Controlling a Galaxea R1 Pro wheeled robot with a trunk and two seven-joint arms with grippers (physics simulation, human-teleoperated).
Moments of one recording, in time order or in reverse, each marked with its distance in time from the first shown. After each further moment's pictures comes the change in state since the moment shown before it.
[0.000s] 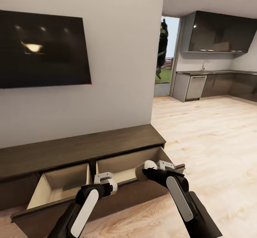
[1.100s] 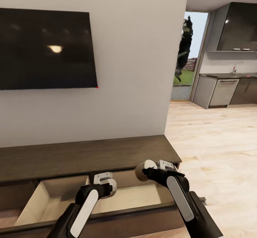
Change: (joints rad) left arm 0.000 0.004 -0.002 0.001 0.000 0.000 0.000; right arm 0.000 -0.003 0.000 -0.007 -0.009 0.000 0.003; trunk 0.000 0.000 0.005
